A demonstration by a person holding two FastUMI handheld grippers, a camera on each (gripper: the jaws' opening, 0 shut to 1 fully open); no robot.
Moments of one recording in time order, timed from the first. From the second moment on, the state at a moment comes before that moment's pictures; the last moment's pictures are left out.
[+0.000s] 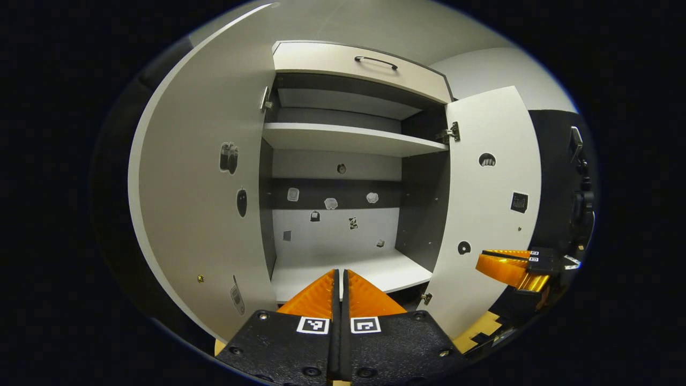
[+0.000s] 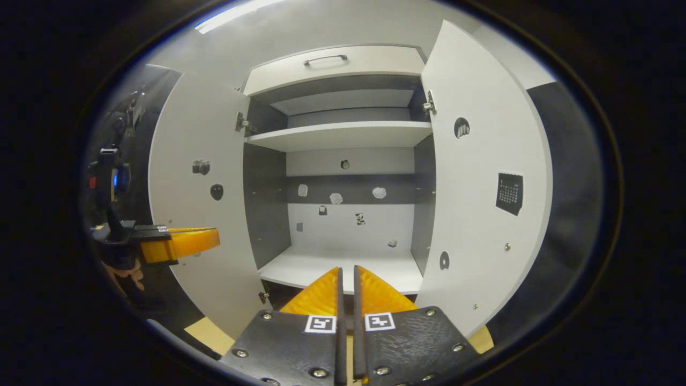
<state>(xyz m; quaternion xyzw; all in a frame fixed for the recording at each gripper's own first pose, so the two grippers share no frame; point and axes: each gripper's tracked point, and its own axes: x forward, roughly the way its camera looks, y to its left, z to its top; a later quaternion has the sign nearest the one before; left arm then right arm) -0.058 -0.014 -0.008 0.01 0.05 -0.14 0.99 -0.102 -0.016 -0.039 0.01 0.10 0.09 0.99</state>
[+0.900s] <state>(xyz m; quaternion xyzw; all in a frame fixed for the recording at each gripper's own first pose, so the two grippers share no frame) -0.056 -0.019 -0.005 0.01 0.03 -0.15 0.99 -0.112 -0.013 -0.035 0.01 0.10 0.07 0.99</state>
